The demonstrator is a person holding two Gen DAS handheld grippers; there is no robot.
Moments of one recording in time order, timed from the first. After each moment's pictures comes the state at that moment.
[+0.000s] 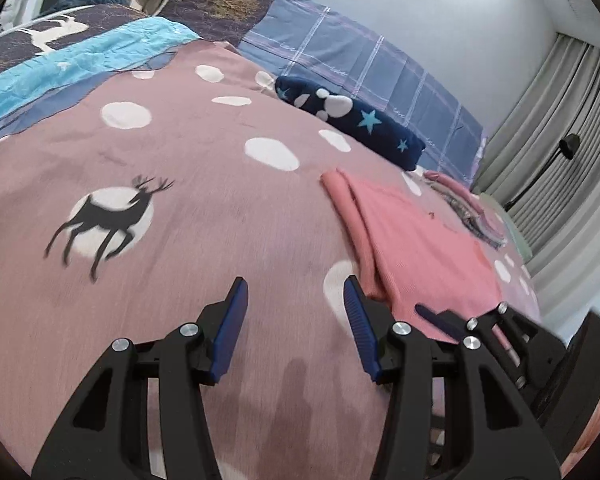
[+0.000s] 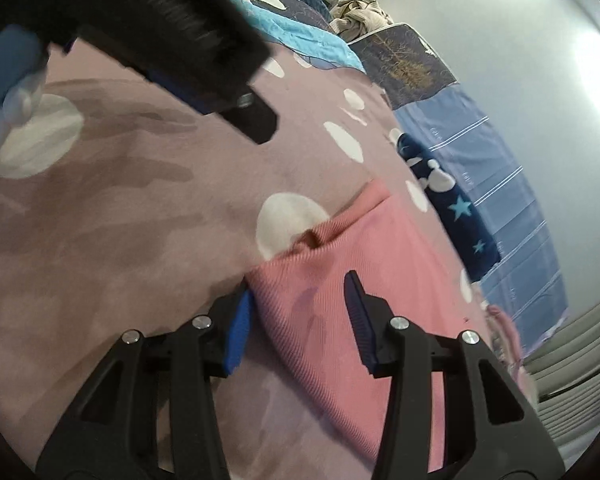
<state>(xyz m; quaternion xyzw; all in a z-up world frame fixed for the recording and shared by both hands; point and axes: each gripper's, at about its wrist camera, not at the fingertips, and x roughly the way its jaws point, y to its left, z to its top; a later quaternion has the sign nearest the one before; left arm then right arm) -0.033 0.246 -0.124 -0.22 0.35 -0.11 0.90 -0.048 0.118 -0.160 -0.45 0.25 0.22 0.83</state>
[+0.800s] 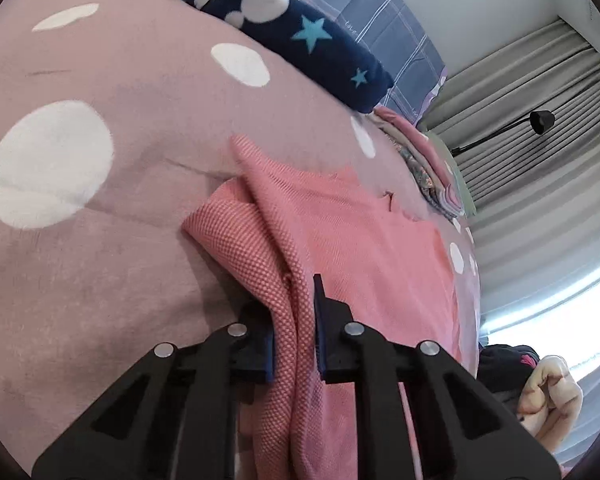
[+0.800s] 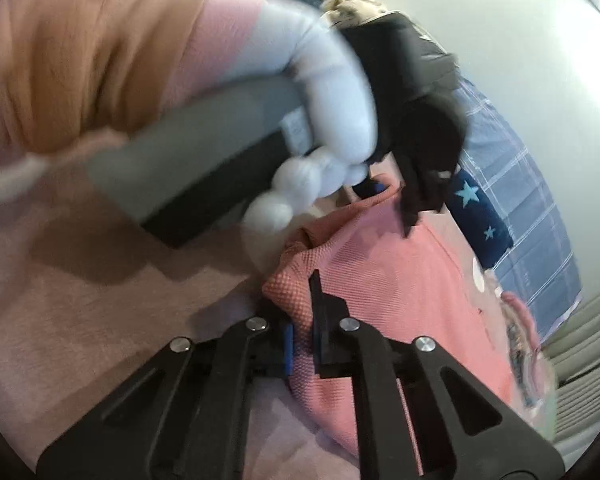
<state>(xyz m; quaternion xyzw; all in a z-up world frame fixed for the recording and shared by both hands) 0.151 0.159 -0.146 -0.26 0.48 -0.28 0.79 -0.018 0.100 -0.151 -0.39 0.27 0.23 0.85</state>
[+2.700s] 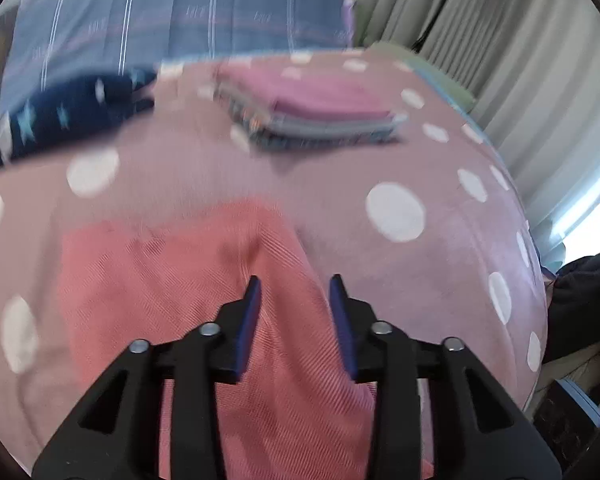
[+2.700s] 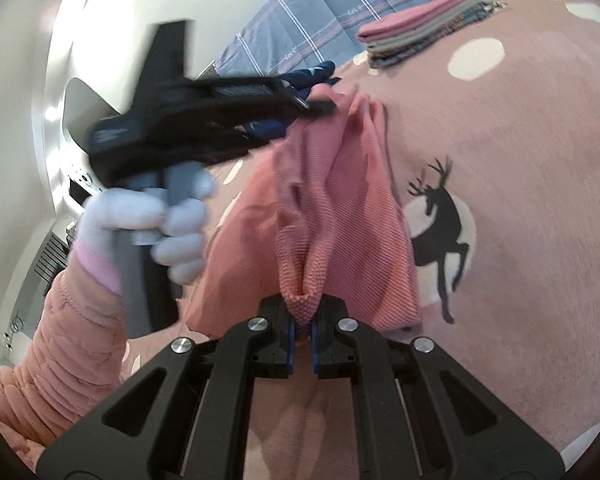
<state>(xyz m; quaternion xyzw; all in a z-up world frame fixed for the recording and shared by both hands) 0.119 -0.183 -0.059 0.03 0.44 -0.29 0.85 -0.027 -0.309 -0.135 0.30 0.37 0.20 0.86</state>
